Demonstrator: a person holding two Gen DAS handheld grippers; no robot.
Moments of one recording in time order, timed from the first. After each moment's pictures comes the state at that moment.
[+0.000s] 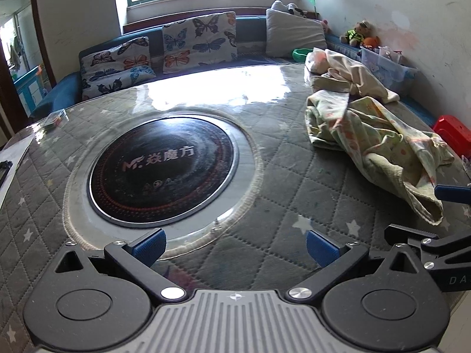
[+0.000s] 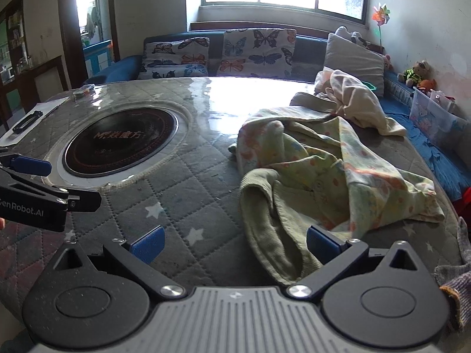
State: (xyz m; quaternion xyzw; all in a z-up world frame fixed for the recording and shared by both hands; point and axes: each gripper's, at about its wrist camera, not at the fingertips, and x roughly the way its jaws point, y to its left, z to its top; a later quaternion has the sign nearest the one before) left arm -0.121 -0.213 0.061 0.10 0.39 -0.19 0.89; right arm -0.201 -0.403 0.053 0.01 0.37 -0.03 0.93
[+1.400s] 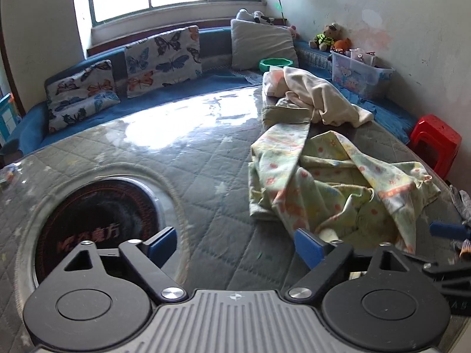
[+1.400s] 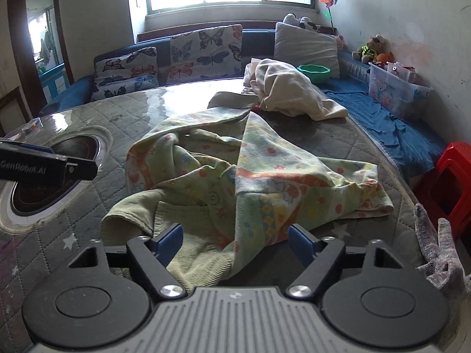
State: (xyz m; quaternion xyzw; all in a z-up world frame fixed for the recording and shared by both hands) left arm -0.057 -0.324 0.076 0.12 0.37 -0.25 0.89; right arm -0.189 -0.501 0.050 0.06 0.37 -0.10 0.92
